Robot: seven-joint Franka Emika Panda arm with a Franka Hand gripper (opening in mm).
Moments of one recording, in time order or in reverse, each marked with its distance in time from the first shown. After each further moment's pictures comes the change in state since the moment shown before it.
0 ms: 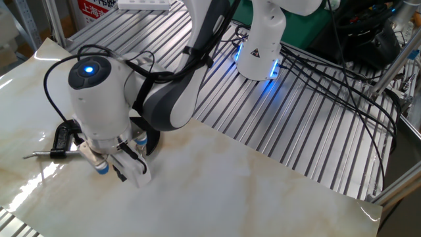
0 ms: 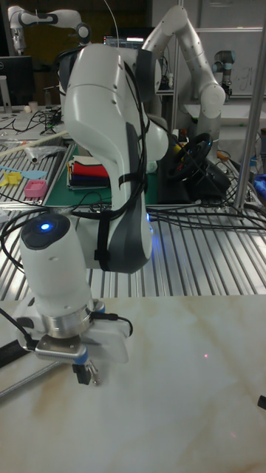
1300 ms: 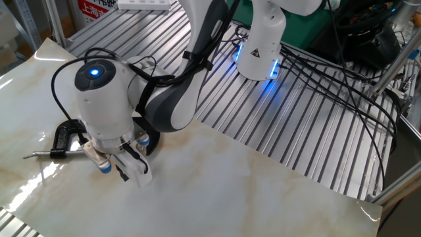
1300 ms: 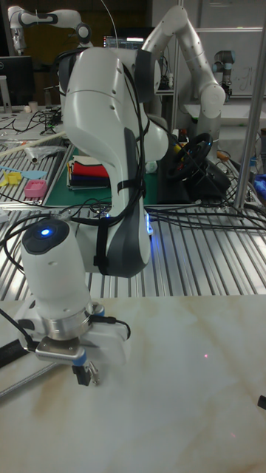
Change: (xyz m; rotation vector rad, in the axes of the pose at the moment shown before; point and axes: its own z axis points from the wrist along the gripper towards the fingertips) arm 0.007 -0.005 0.013 -0.005 -0.005 0.029
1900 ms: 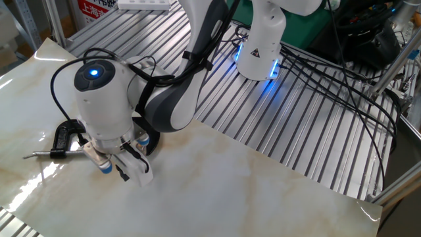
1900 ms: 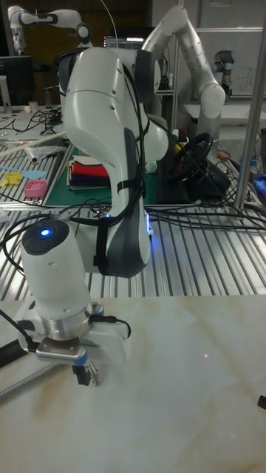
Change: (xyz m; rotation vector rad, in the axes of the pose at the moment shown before) arm 0.000 0.000 0.000 0.000 0.005 -0.030
